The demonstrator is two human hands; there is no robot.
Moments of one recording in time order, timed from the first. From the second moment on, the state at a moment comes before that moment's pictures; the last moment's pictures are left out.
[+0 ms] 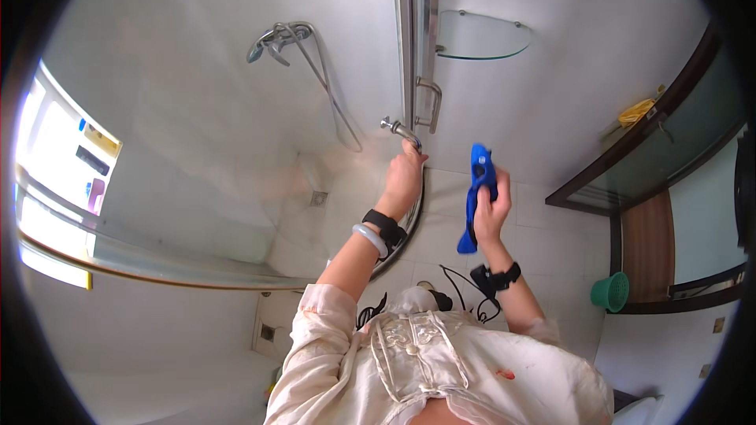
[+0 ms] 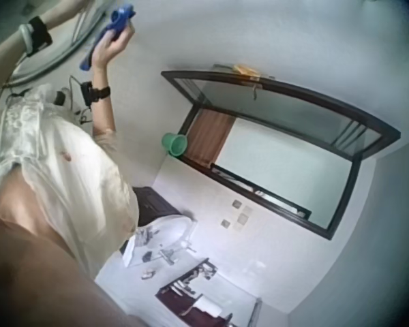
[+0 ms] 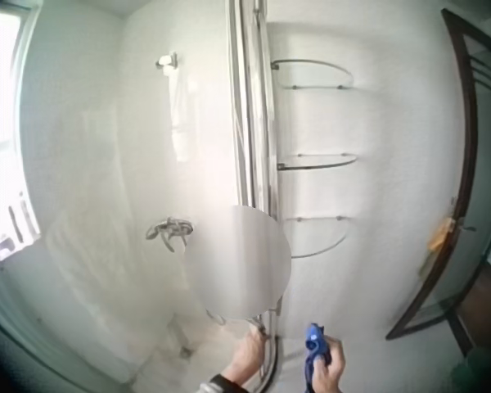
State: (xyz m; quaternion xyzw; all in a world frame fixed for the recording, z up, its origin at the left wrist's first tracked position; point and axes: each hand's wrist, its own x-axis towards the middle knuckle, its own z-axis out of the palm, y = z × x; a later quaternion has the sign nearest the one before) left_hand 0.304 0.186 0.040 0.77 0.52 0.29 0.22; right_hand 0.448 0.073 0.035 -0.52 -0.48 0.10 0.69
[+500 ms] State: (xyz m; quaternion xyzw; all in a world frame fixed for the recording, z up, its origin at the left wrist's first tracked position) left_hand 0.324 0.204 0.040 0.77 0.55 0.27 0.19; right_hand 0.431 0.039 -0.003 -0.58 -0.47 0.22 0.63
